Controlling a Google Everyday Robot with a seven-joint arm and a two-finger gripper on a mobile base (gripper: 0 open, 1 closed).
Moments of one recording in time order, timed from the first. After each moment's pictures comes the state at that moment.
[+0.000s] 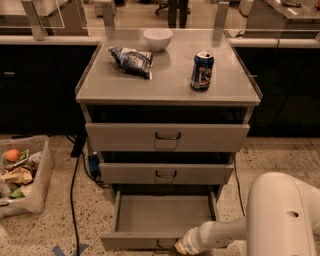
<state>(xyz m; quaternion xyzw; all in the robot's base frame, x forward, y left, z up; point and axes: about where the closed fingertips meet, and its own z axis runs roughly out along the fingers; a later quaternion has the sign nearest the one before) 0.454 -0.097 0.204 -0.35 0.90 0.19 0.16</state>
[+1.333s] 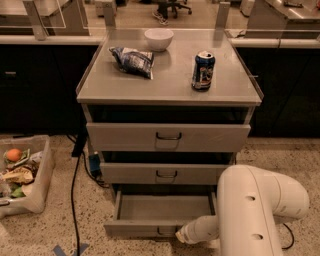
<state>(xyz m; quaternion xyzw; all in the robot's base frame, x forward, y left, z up) 0.513 -0.104 0.172 -0.29 0.93 0.15 0.18</state>
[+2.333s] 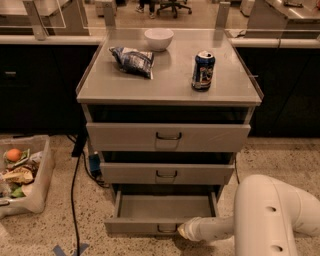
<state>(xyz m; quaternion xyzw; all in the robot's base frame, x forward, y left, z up) 0.538 -0.120 0.177 -0.33 0.90 0.14 0.24</state>
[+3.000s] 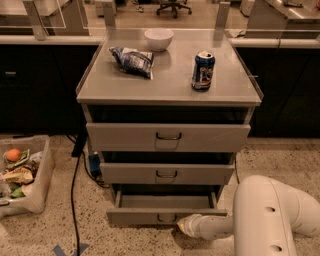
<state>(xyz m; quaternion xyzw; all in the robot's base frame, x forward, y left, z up) 0.559 -0.118 0.181 -0.31 0.90 0.13 0.28</state>
